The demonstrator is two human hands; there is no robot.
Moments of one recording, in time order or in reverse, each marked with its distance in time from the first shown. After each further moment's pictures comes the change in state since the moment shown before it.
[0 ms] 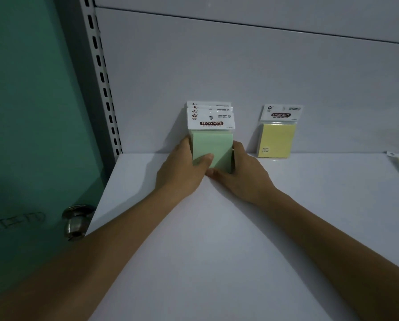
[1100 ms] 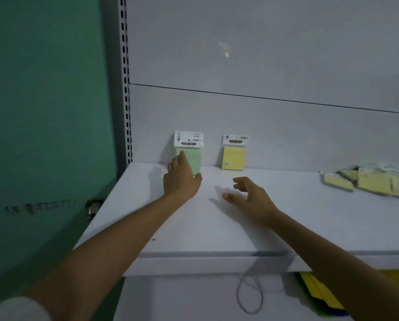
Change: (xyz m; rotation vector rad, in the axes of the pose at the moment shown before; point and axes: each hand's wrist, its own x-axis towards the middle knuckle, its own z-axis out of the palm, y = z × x) left_hand -0.085 0.073 0.020 0.368 0.157 -0.065; right_hand -0.132 0.029 -0.113 0.154 -0.091 0.060
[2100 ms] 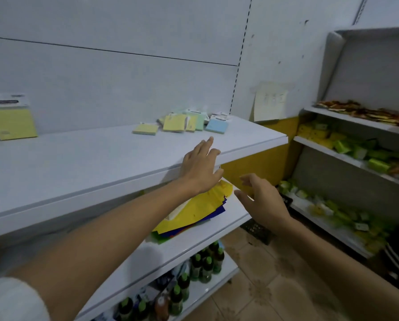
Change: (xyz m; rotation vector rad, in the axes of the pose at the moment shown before) left_hand -0.238 0.397 0.219 -0.063 -0.355 0.879; right_hand -0.307 0.263 -0.286 -0.470 0.404 0.319
